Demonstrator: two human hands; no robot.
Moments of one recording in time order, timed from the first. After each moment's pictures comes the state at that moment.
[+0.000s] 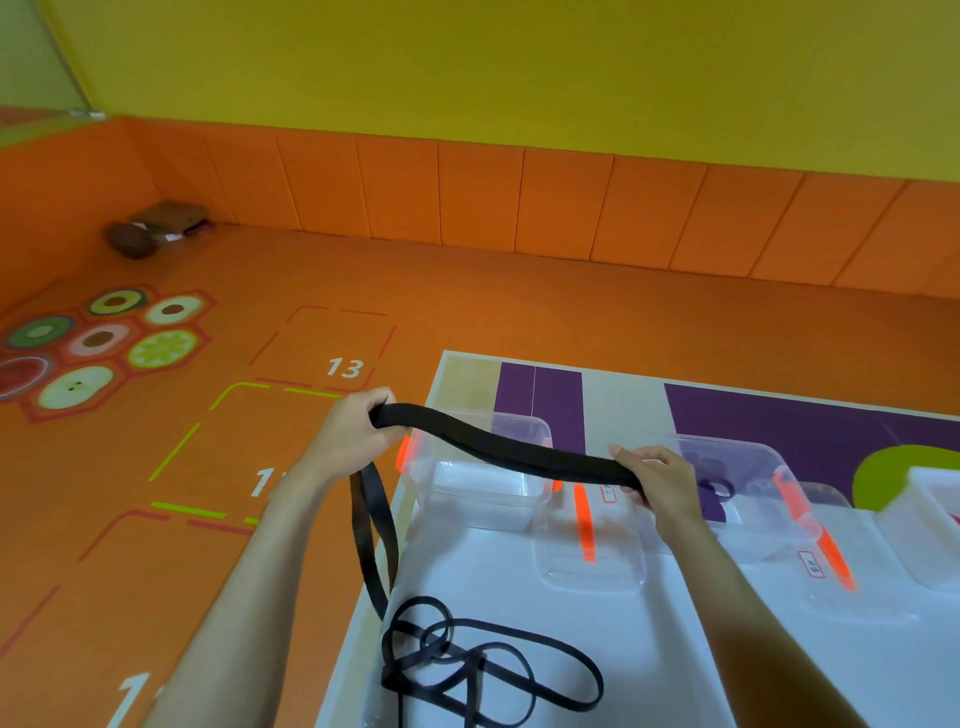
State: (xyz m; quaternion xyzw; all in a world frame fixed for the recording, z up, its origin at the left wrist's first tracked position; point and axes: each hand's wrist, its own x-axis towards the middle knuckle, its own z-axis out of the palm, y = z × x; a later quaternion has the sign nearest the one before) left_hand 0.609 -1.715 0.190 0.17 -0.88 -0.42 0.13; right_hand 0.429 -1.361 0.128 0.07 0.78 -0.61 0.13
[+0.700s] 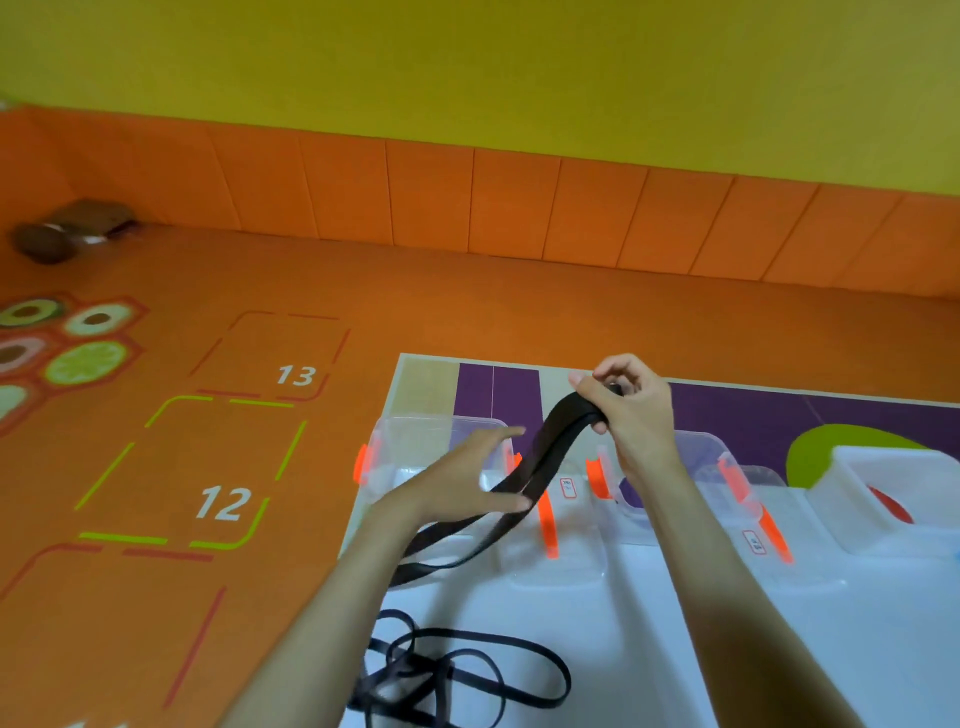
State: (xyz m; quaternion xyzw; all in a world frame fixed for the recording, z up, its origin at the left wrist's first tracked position) left_hand 0.548 -1.589 0.169 -0.04 -0.89 -0.45 -0.08; right_hand 0.448 -1.383 0.241 -0.13 0.68 -0.72 0.01
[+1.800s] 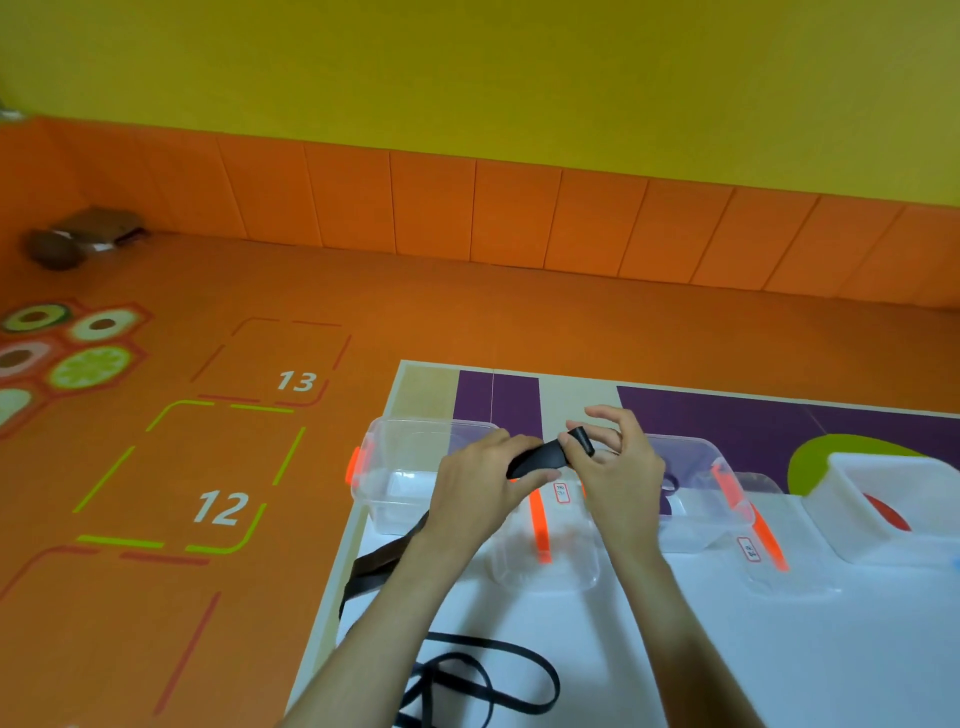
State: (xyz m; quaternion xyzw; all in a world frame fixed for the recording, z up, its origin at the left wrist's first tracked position) left_hand 0.545 -1.524 0.163 0.04 -0.94 -0.25 0.22; right_hand 0.497 -1.367 0.199 -0.10 0.79 -0.60 -0.10
